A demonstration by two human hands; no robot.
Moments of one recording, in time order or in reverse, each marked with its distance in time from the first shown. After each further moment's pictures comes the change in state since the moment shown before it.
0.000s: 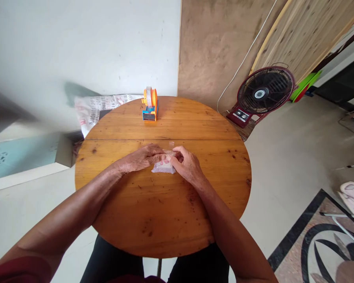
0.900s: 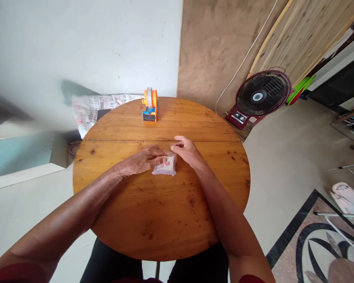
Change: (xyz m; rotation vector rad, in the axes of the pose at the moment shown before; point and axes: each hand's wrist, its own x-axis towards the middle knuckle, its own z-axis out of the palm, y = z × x) left_hand 0.003 -0.012 0.006 0.102 0.012 0.025; right_hand 0.053 0.002 -0.004 0.220 -0.073 0.179
